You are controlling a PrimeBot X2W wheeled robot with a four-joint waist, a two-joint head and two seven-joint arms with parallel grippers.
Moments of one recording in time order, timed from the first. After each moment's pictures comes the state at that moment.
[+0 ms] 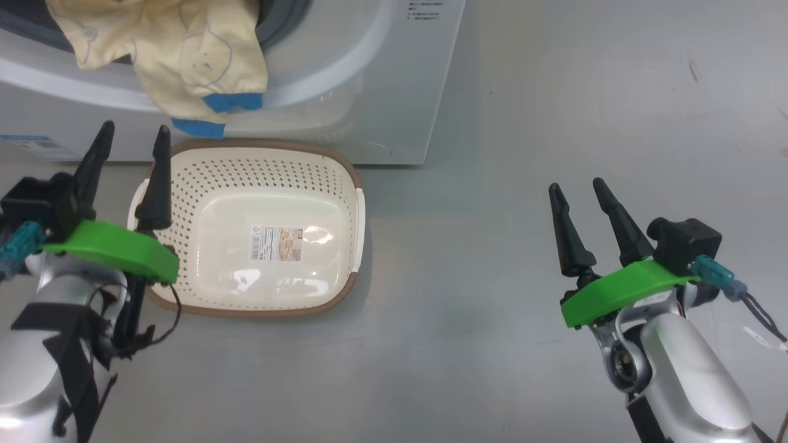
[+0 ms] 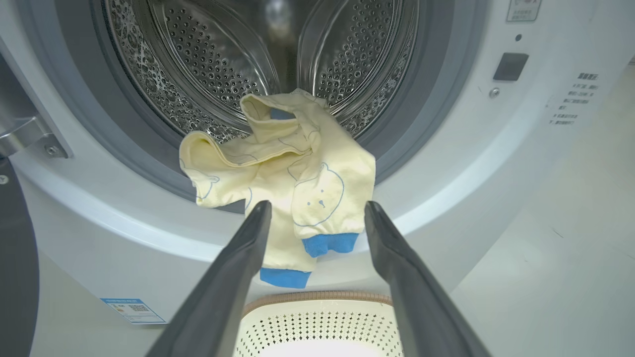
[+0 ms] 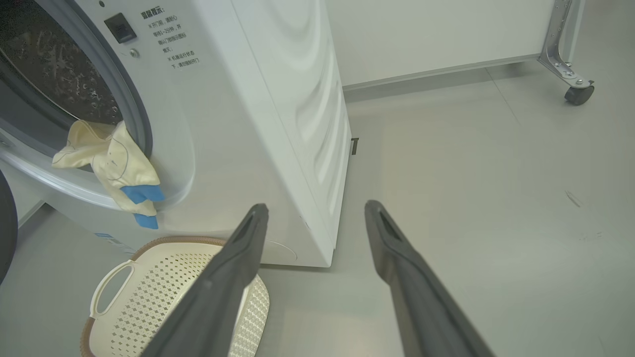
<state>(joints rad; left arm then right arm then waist) -0.65 0.46 -0.49 0.42 -0.61 -0.06 -0.26 -0.31 -0.05 0.20 0.33 0.34 0.13 -0.25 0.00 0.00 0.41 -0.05</state>
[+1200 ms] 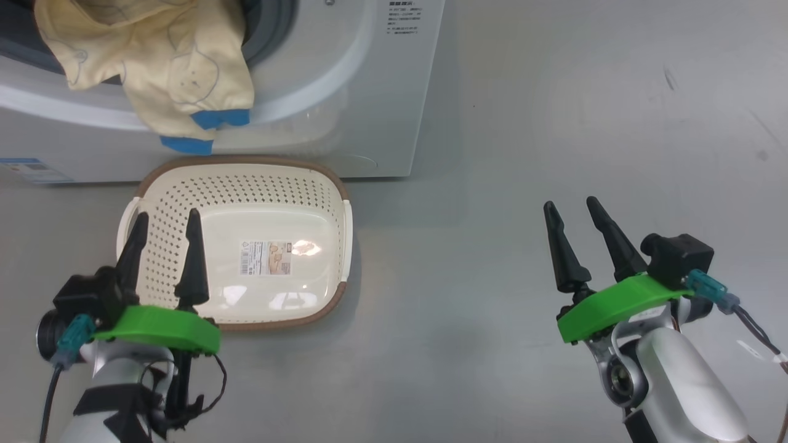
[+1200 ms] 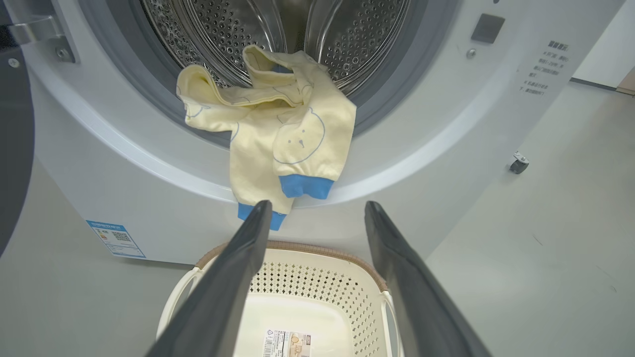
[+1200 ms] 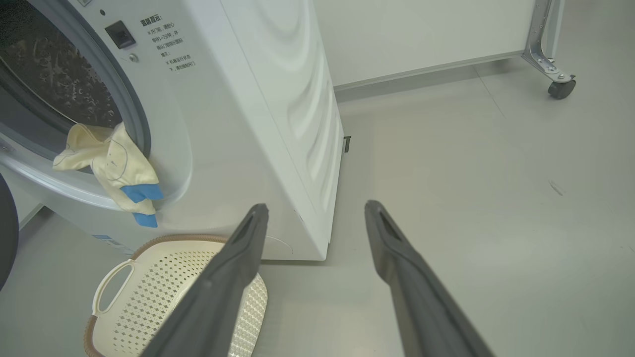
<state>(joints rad) -0.32 0.20 -0.18 0.31 -0.37 -0.10 -0.26 -0.27 -0.05 0.21 0.34 0.36 0.13 -0.25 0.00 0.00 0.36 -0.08</state>
